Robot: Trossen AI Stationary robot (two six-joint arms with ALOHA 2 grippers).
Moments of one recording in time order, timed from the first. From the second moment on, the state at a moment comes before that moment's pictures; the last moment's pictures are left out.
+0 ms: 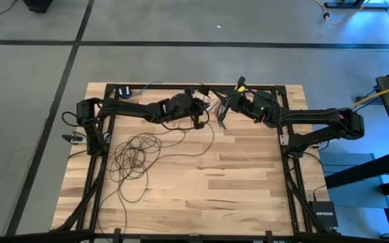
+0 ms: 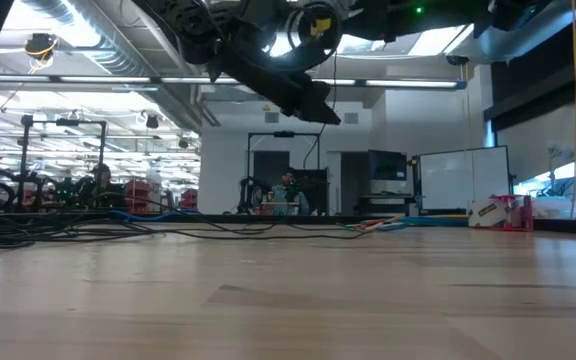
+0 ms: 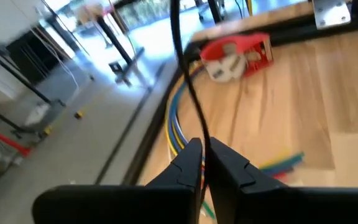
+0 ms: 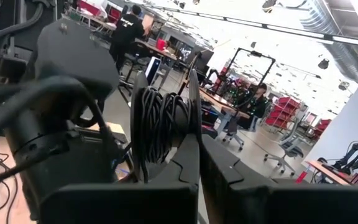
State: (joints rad) left arm 0.25 1.80 1.17 0.28 -0.26 0.35; right arm -0.24 1.24 0.77 0.60 0.23 -0.48
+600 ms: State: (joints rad) left arm 0.32 1.79 1.17 0.13 -0.06 0.30; right arm -0.24 1.24 0.77 0.59 0.23 -0.49
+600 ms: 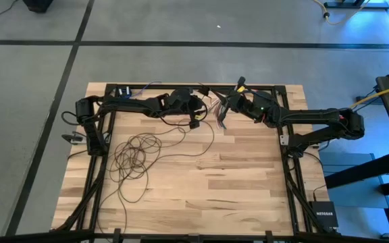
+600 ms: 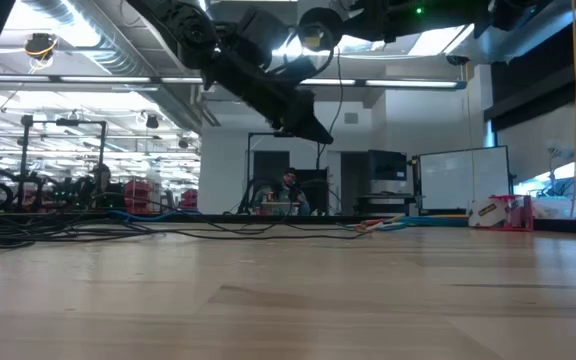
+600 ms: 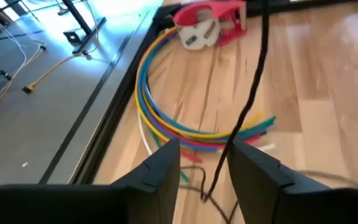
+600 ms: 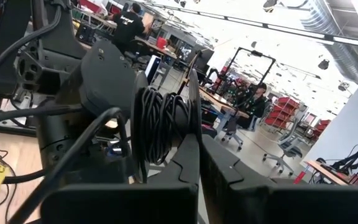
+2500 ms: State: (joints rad) left arm 0.25 1.79 1.17 0.08 -0.04 0.35; right arm -0.24 1.24 0.77 0.59 0.23 -0.50
